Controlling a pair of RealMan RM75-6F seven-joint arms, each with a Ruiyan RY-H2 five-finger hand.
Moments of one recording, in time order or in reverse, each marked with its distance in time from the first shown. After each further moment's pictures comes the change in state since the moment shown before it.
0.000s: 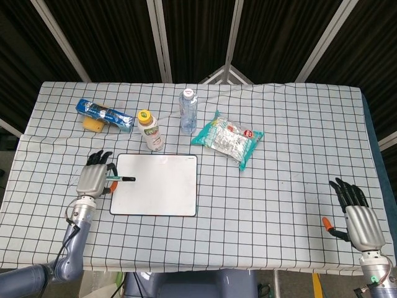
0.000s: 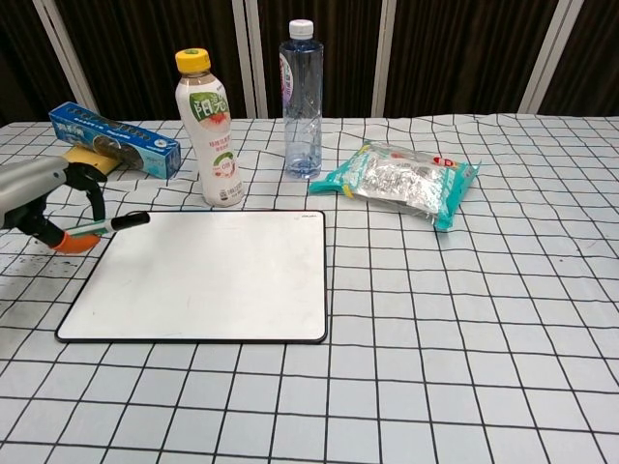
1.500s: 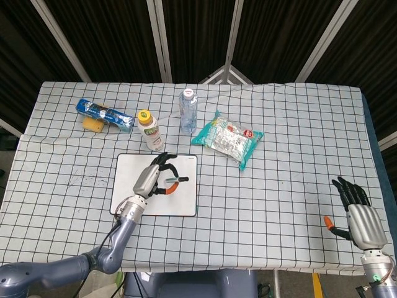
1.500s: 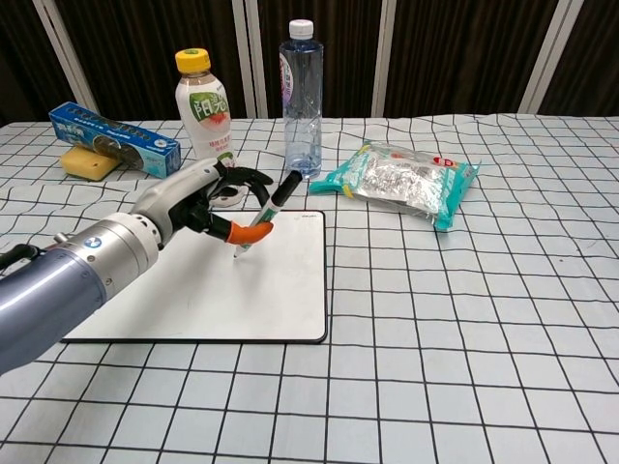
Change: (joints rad) left arm -0.152 -0.318 -0.070 0.264 0.235 -0.163 -0.654; right arm 0.004 0.014 0.008 -0.005 0.021 -0.017 0.040
